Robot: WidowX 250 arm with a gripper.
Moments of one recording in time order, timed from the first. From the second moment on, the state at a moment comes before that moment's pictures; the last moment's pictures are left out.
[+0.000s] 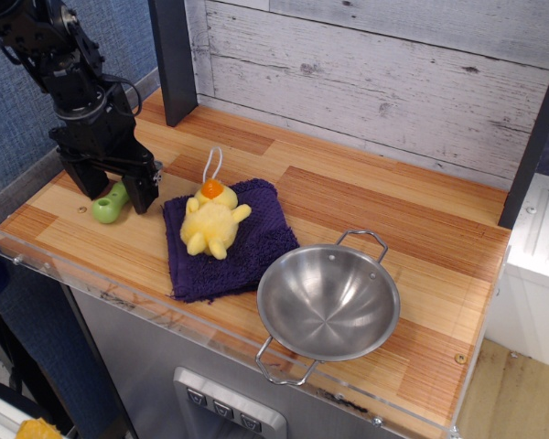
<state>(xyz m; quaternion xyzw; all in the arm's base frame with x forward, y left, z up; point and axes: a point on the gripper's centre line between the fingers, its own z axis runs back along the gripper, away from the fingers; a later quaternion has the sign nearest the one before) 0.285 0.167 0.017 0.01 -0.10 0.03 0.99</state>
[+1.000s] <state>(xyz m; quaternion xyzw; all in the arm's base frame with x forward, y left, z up) 0.311 0.131 0.158 0.02 -0.22 -0.02 0.97</state>
